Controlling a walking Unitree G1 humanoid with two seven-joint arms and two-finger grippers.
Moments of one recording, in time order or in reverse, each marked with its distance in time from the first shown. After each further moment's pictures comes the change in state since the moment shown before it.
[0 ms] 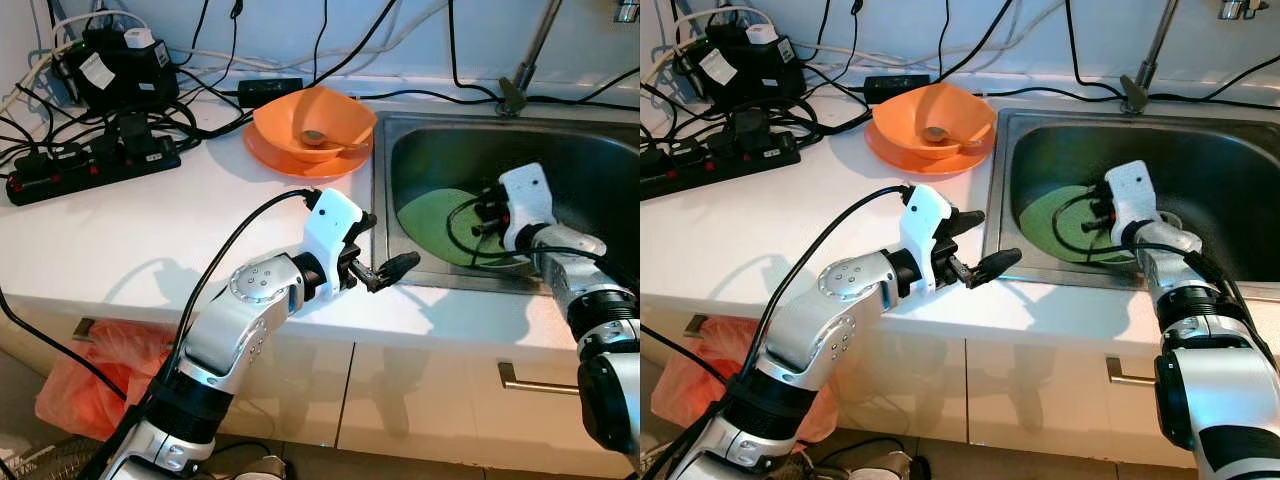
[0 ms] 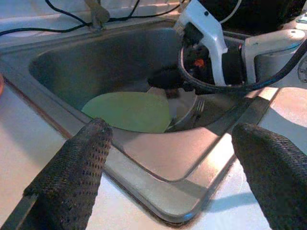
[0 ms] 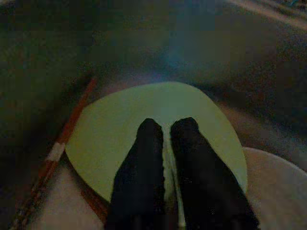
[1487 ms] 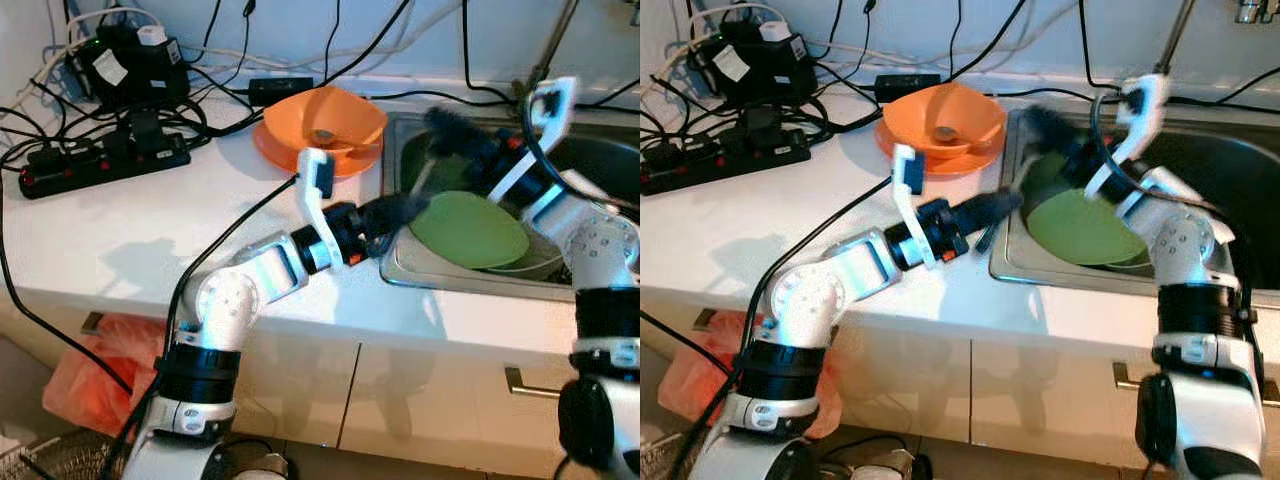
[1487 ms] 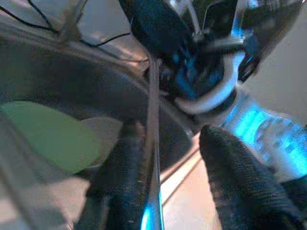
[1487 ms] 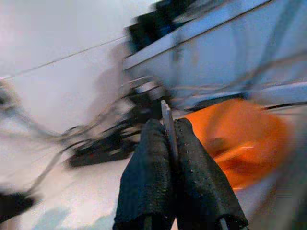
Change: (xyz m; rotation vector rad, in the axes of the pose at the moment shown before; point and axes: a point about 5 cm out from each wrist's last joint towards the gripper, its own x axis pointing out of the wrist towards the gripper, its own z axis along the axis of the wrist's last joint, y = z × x) left arm 0.007 0.005 0.028 -0.528 -0.156 -0.177; right arm -0.039 0.030 0.105 0.589 -0.537 0.555
